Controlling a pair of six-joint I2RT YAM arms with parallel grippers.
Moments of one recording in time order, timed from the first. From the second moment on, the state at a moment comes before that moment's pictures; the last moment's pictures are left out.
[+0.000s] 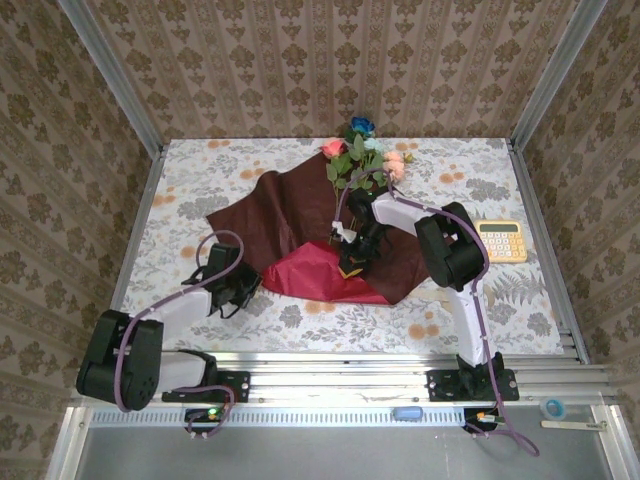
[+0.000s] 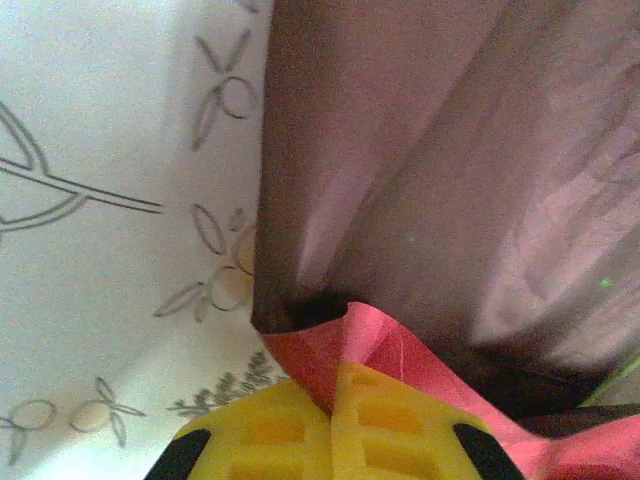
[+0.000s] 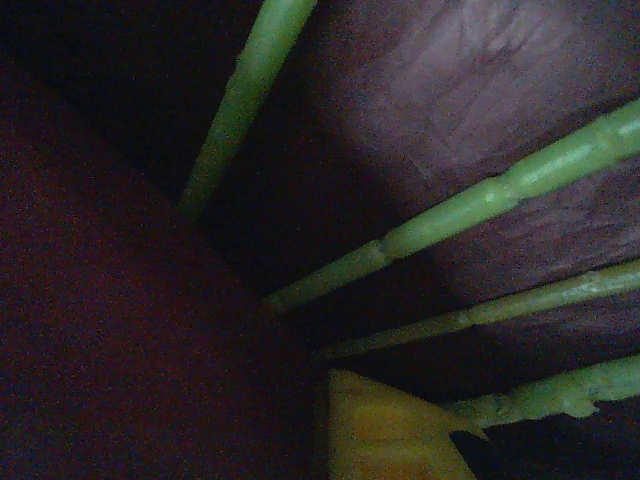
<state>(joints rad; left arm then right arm) -0.33 1.23 0.41 -0.10 0.19 -1.25 0.47 2.21 1.58 -1.04 -0.60 -0.06</state>
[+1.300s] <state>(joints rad) -0.41 0.96 0.44 -0.46 0.13 -1.33 1.22 1.88 1.03 -0.08 0.41 -0.21</state>
